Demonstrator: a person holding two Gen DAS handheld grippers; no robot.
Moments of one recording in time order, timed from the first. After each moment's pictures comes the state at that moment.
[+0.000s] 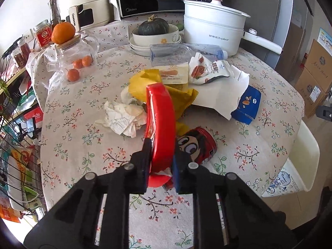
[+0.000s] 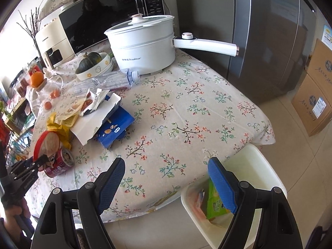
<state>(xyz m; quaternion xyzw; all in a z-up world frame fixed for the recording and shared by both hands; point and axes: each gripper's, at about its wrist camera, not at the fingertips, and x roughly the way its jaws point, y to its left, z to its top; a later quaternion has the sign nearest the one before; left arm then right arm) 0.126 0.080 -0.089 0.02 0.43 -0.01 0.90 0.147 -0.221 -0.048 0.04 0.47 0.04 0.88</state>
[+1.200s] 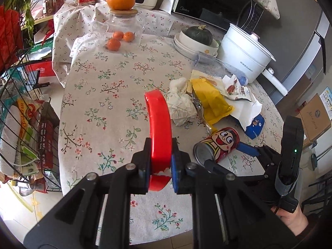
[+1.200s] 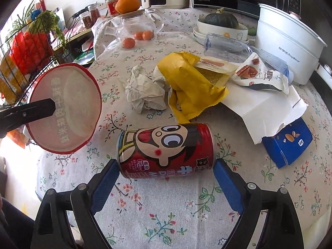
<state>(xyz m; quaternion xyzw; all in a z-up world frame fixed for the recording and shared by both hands) 0.094 0.187 -0.081 -0.14 0.44 0.01 0.88 0.166 0.037 -0.134 -0.08 0.48 0.26 0.83</state>
